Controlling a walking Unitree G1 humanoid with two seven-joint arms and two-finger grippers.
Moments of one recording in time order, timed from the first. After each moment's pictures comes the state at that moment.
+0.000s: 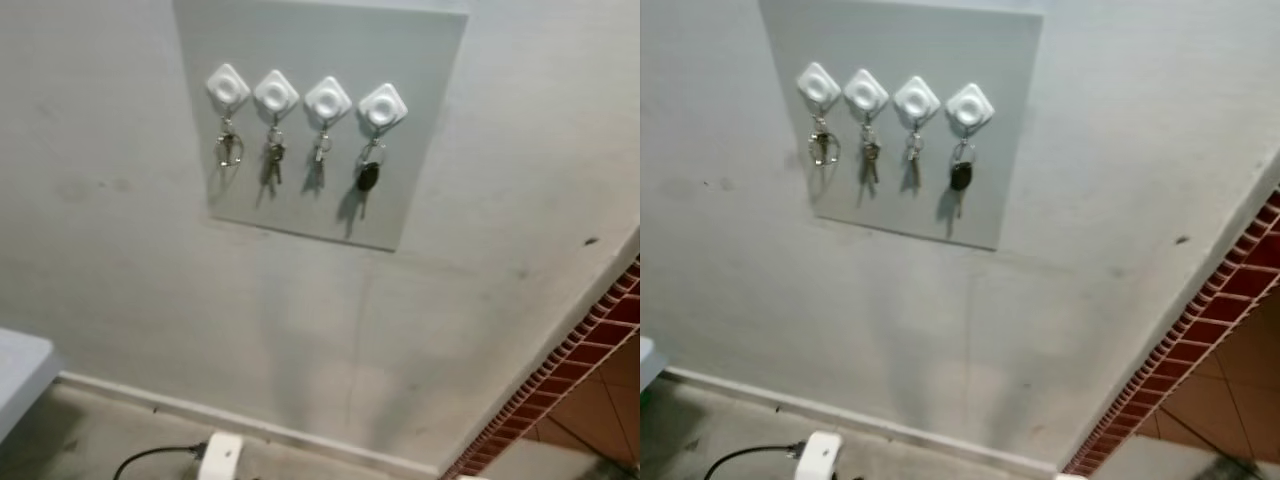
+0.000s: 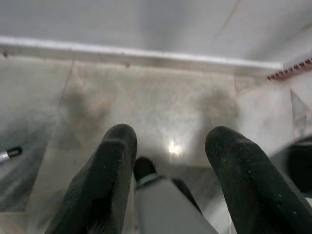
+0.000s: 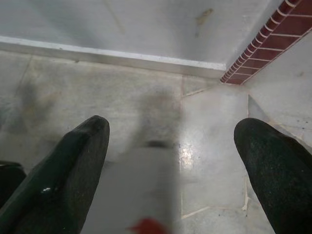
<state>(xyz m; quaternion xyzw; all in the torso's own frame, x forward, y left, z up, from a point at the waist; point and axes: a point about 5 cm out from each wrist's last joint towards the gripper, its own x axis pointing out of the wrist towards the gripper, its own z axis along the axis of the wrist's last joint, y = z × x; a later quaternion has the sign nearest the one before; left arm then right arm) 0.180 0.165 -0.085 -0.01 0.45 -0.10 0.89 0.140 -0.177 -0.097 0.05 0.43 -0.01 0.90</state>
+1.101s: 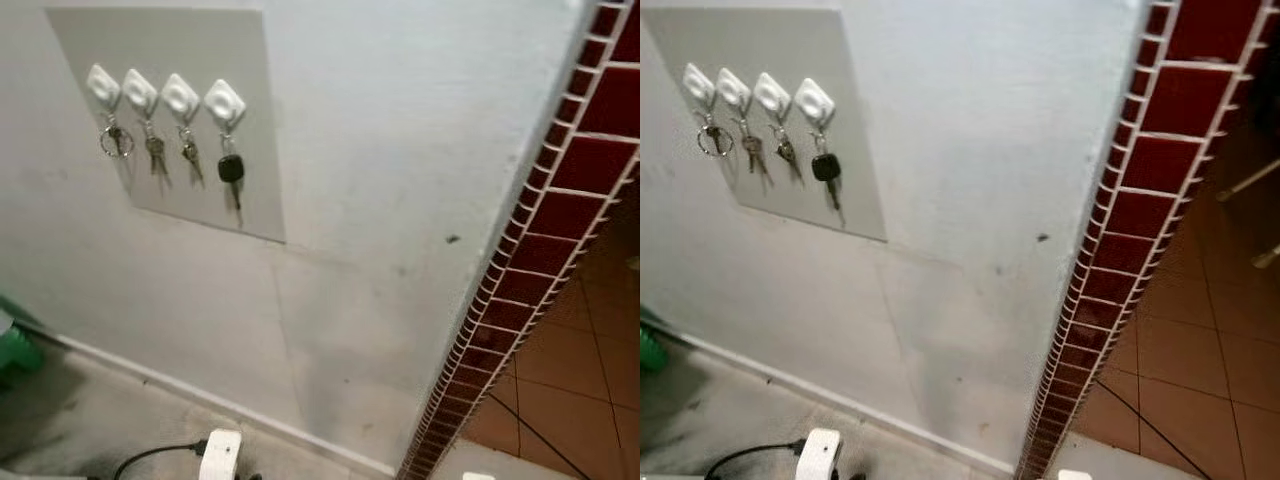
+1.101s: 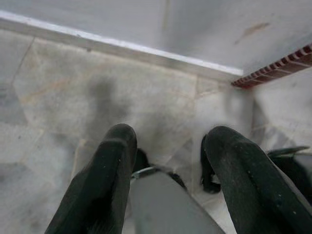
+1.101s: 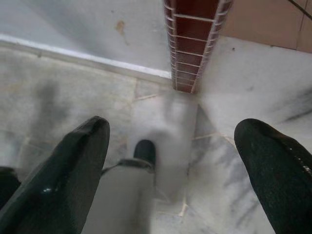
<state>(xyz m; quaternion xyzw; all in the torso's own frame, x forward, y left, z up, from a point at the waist) 0.178 0.160 -0.087 -0.02 0.45 -0.09 0.89 0.147 -0.187 -0.094 0.05 0.43 -0.02 0.90</state>
